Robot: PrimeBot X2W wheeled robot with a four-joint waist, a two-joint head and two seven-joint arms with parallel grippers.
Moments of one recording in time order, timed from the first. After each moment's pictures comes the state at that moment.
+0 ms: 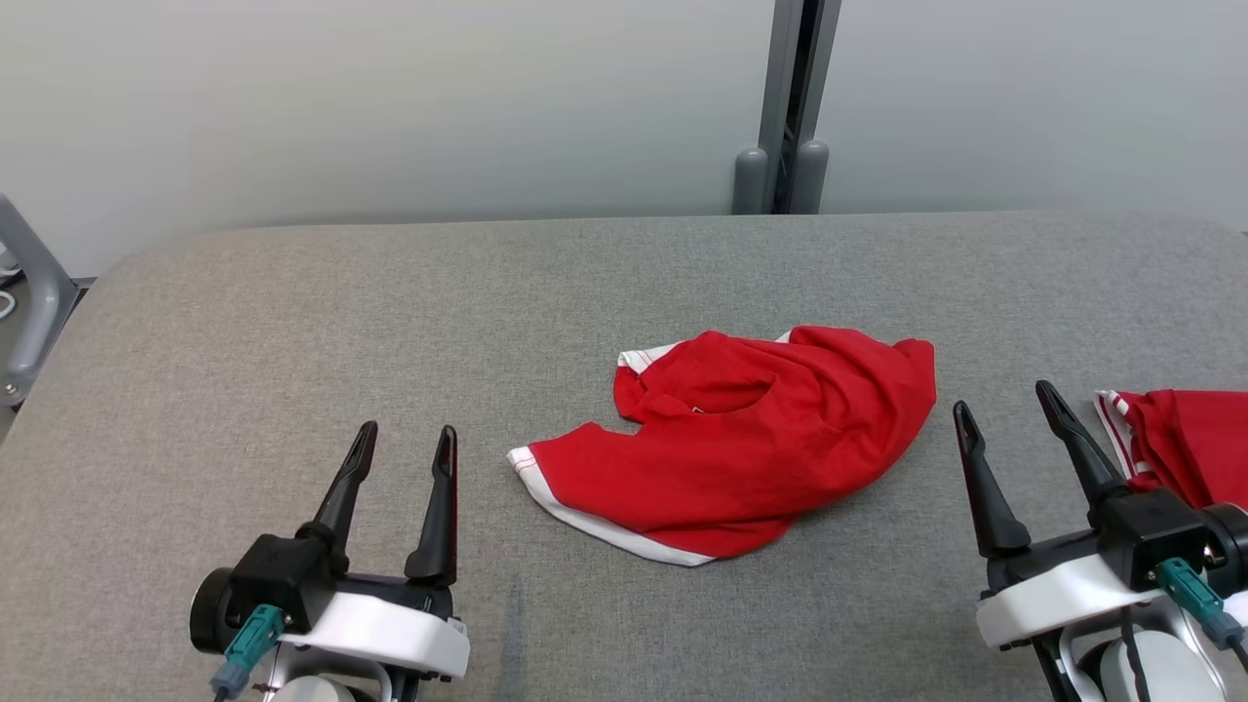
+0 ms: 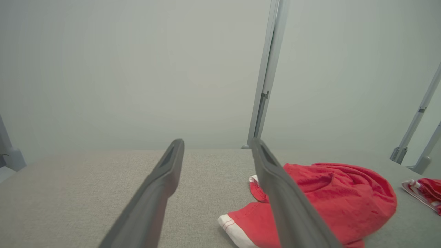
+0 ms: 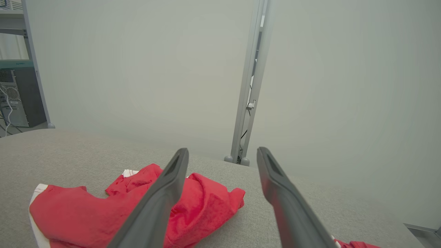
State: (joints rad) left arm -0.08 0.05 -0.16 0.17 -0.25 -0.01 -0.26; right arm -0.13 -0.10 0.05 0.19 0.01 0.13 -0.26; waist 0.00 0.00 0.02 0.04
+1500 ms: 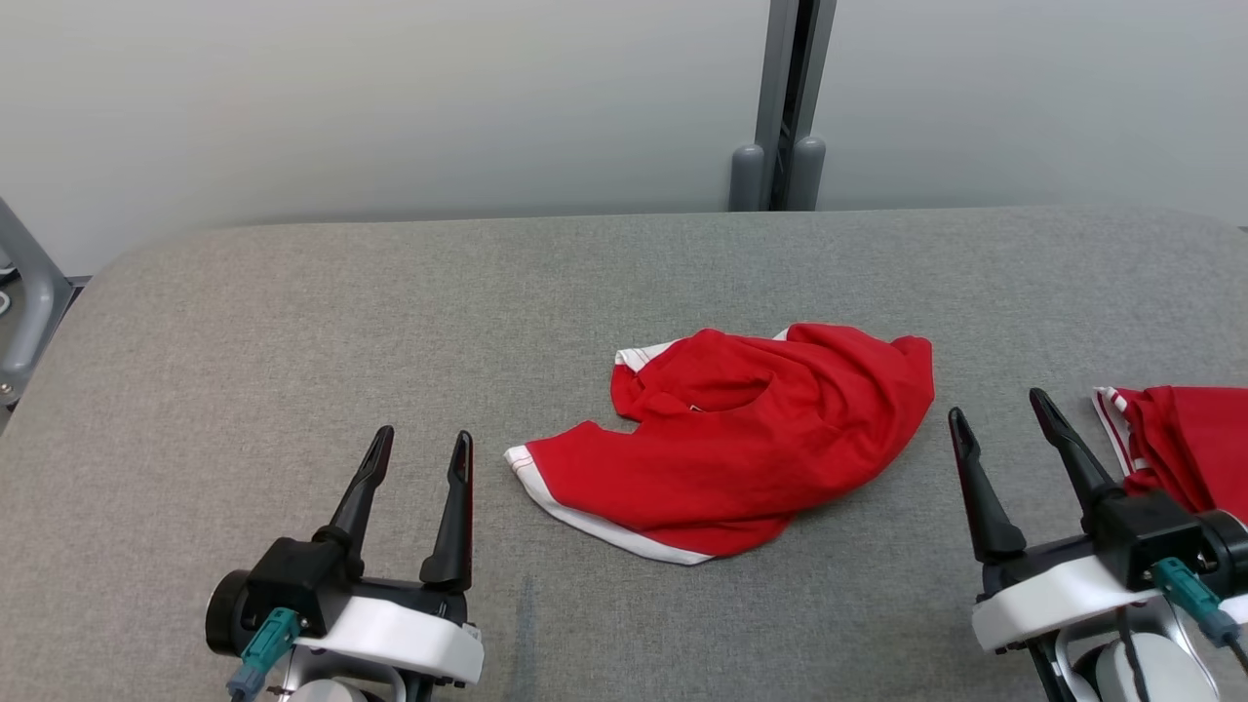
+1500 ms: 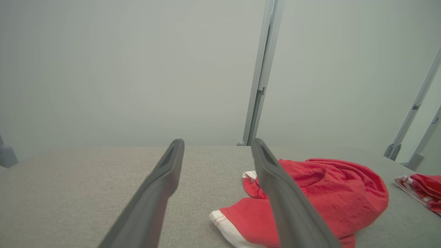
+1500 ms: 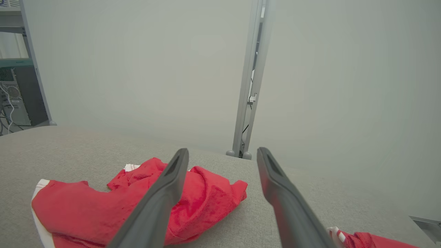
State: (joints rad) left arm -0.07 0.05 -0.20 0.17 -0.26 0.01 -0.26; right arm -0.14 -0.10 0.06 0.22 0.03 0.13 -0.26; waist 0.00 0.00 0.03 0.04
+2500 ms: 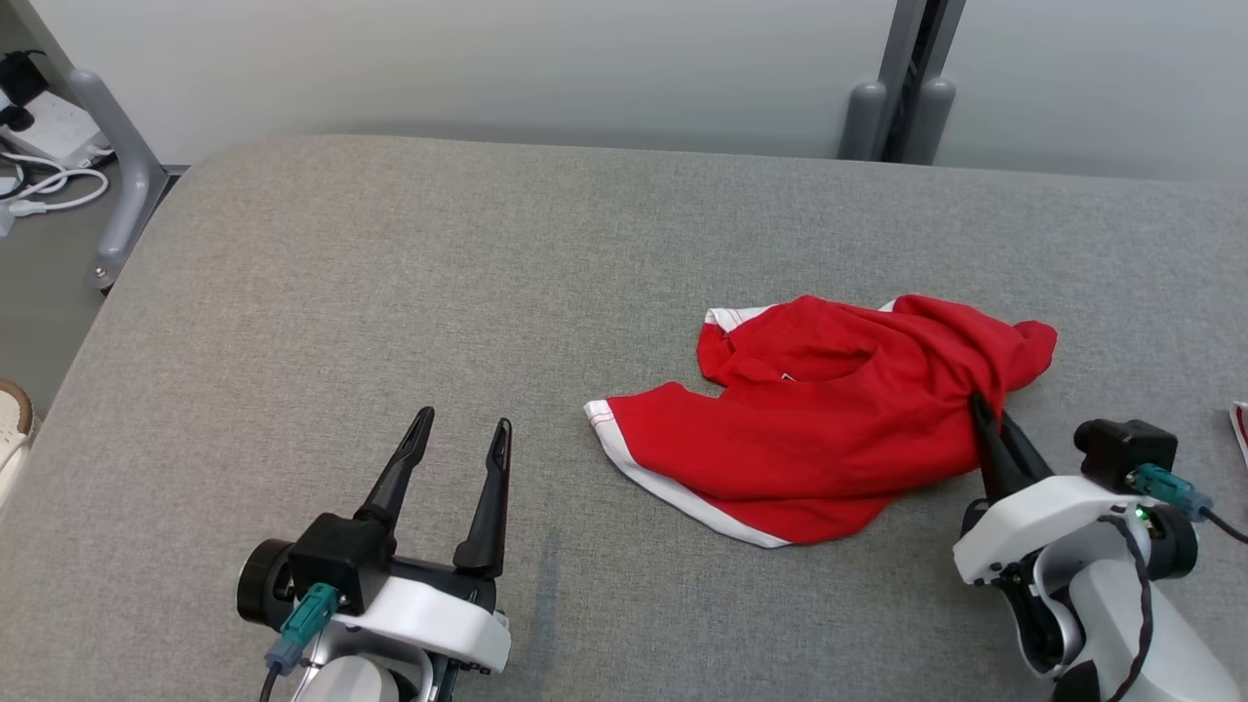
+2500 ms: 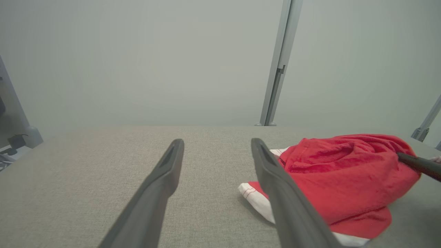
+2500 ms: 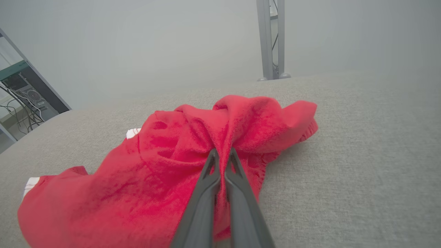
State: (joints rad) left arm -0.13 0.05 -0.25 0.20 -0.24 -0.01 -0.26; right arm -0.43 -0.12 0.18 0.77 0.42 0.13 -0.26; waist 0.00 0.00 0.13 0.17
